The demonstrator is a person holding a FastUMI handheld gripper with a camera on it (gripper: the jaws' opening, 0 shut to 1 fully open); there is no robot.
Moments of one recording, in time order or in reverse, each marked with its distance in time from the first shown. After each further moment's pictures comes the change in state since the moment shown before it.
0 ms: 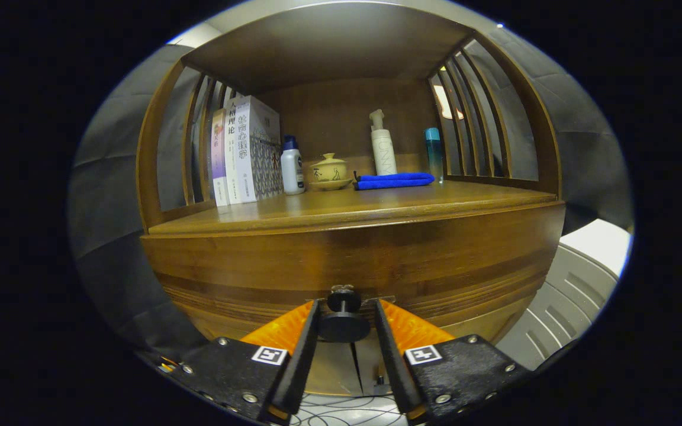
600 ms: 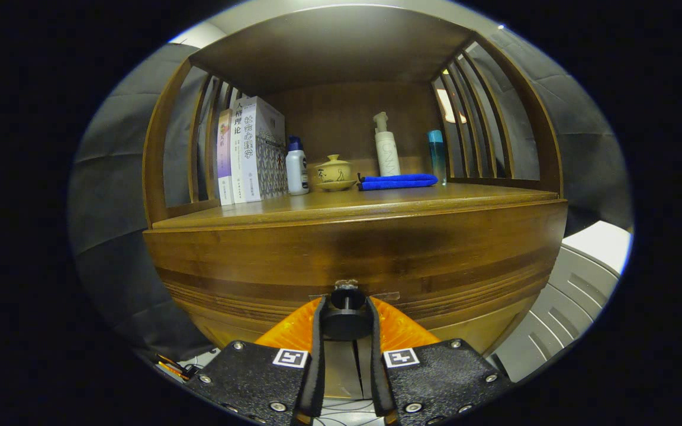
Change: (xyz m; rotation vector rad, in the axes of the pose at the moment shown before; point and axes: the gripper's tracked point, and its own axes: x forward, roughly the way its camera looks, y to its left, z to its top) arm -0.006 -0.003 -0.007 -0.045 -0.013 0.009
